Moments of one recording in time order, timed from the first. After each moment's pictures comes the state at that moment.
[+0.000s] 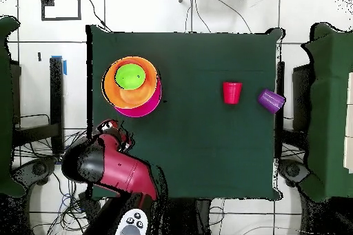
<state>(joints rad) 0.31 -0.74 -0.23 2.03 0.58 0.11 2.29</state>
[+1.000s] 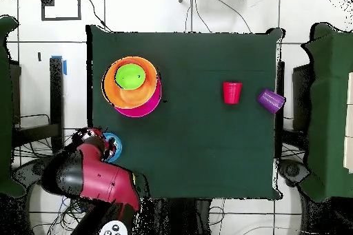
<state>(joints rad) 0.41 -0.78 -0.23 2.05 0.59 0.10 2.31</state>
